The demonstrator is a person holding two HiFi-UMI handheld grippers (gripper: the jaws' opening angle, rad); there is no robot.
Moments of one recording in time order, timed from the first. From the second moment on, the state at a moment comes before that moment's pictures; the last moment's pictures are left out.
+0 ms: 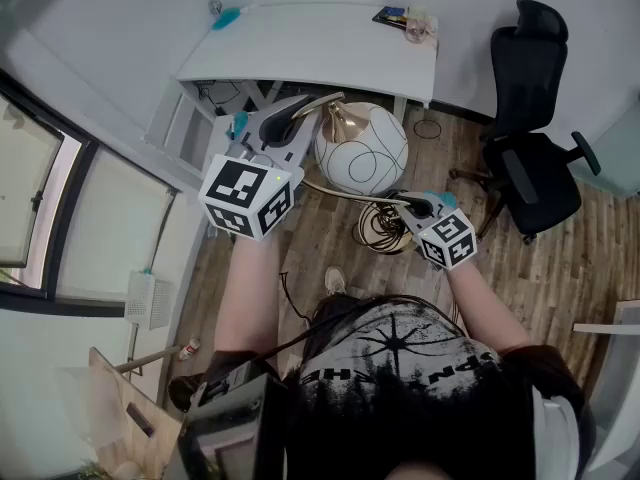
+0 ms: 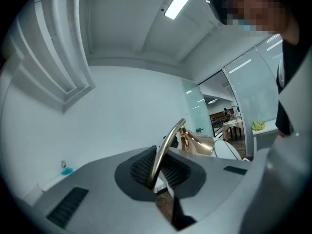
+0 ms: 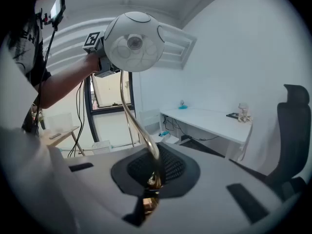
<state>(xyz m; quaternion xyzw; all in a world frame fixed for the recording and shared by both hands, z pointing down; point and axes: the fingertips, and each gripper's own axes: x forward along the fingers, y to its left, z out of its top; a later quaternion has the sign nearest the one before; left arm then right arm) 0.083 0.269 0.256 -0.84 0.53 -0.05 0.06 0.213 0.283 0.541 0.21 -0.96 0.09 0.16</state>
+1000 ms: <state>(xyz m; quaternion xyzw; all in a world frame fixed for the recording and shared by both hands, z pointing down) 0.083 0.269 0.272 -0.84 0.54 -0.04 0.05 0.223 0.278 0.552 0.21 -0.96 0.09 0.18</state>
